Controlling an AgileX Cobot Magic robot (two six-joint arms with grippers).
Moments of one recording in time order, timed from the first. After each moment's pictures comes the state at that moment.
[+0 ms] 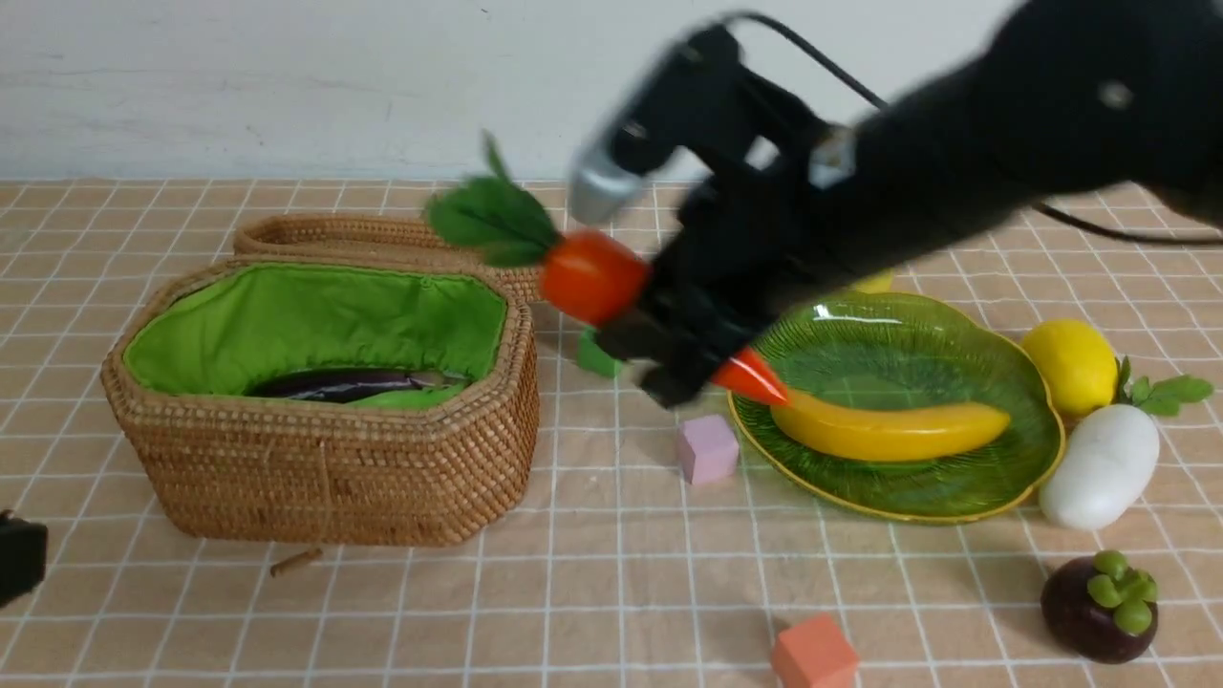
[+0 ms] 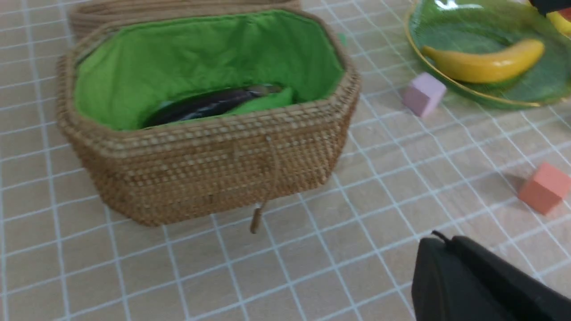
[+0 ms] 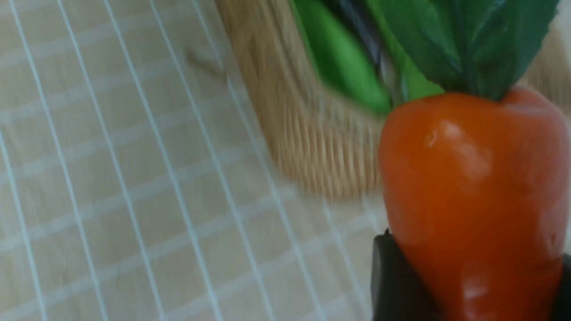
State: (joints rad) right arm 0.72 1.68 -1.64 0.31 0.73 -0.70; left arm -0.75 0.48 -0.73 0.42 0.87 -0.54
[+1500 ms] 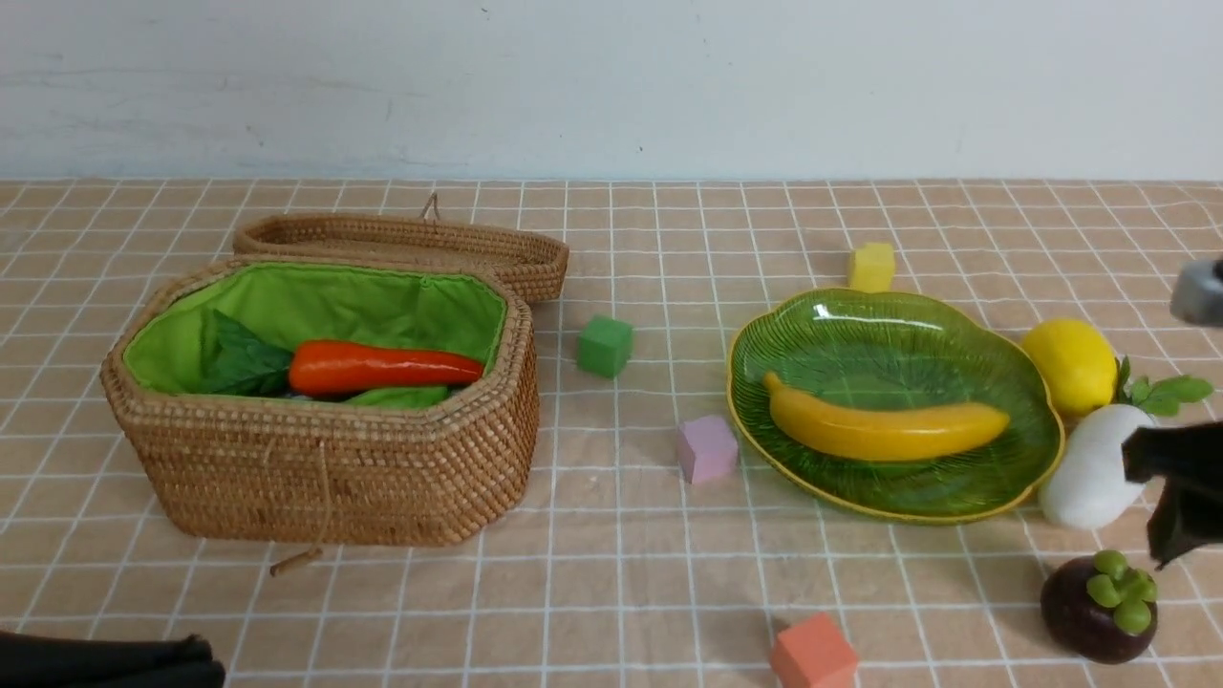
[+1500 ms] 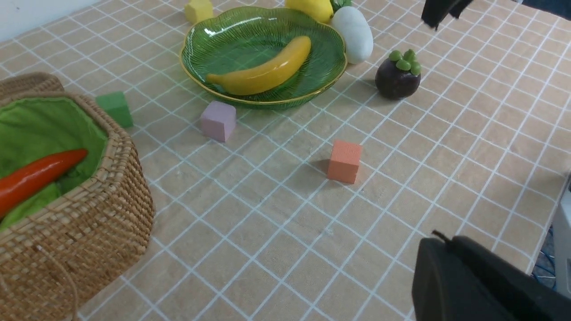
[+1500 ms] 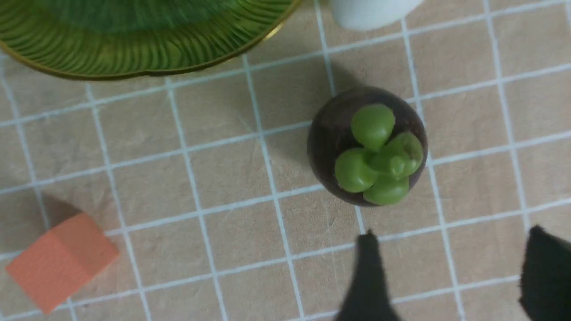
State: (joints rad) right arm 0.04 1.34 -0.92 0.07 0.91 0.22; left arm -0.75 0.48 -0.73 -0.18 0.74 0.15
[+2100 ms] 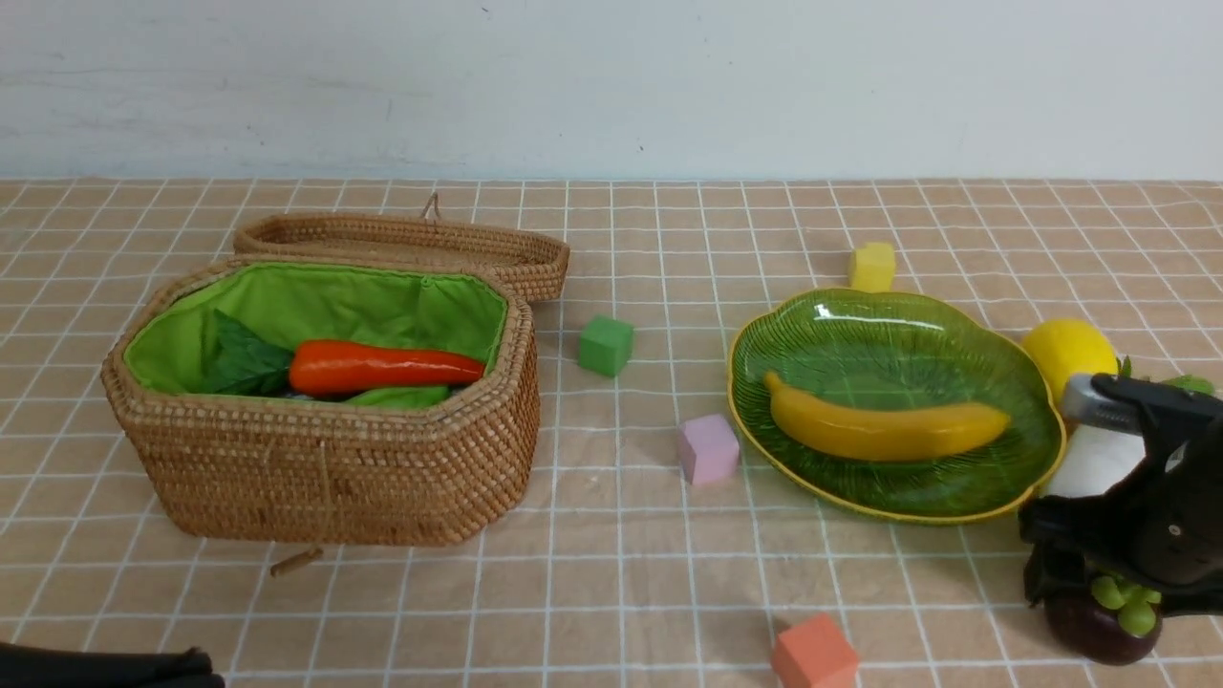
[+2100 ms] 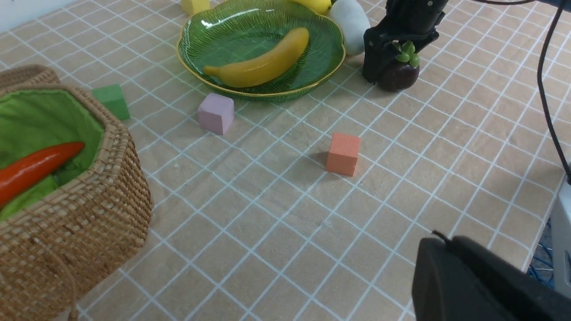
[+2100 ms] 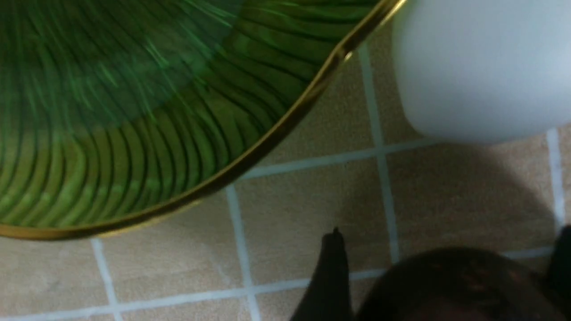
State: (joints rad) right arm 0.00 1.70 -0.88 0.19 0.56 0.04; left arm -0.75 0.48 -0.73 -0.18 0.76 0.16
